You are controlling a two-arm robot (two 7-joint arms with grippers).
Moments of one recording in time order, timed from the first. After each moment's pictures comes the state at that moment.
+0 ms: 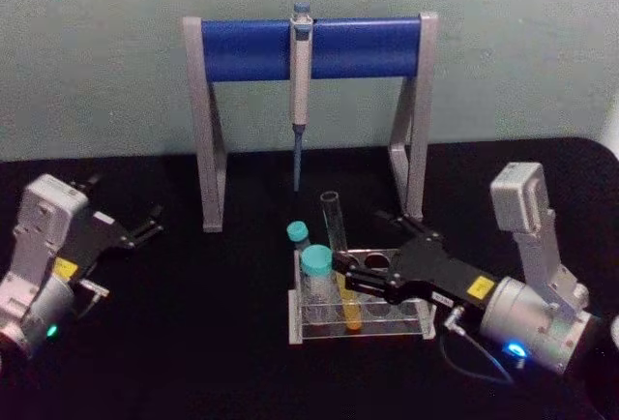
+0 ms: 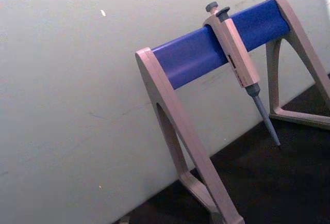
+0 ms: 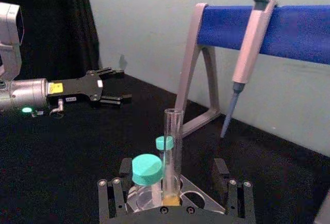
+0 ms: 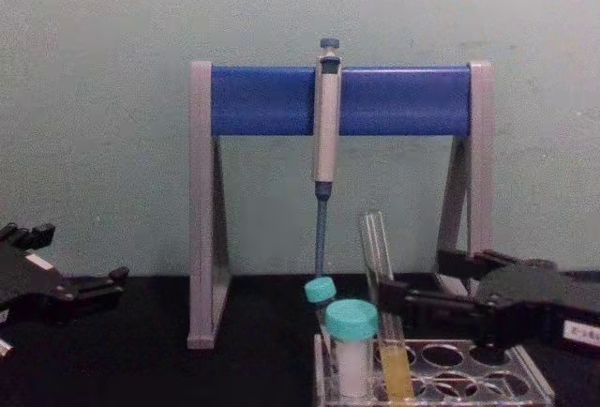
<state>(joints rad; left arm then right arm) -0.20 0.60 0.45 -1.41 -0.25 -0.12 0.03 0.15 0.52 -0.45 -1.61 0.50 0.04 0.45</state>
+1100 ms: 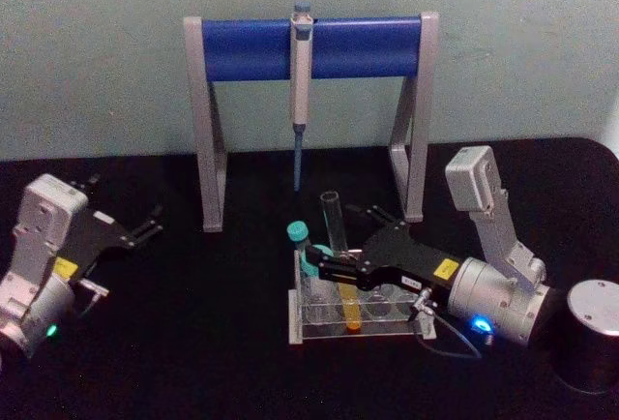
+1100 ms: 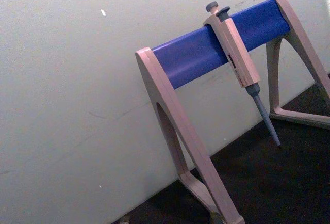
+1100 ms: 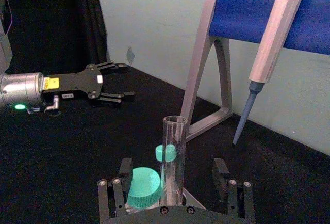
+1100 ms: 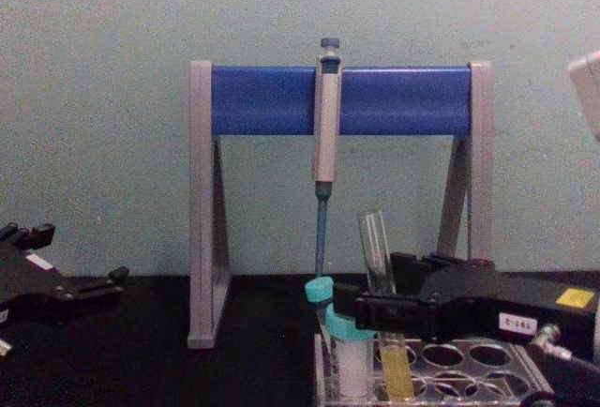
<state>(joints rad) -0.20 0.60 0.45 -1.41 -0.25 -0.12 0.03 0.29 0.43 -0.50 -1.45 0.46 0.06 0.53</state>
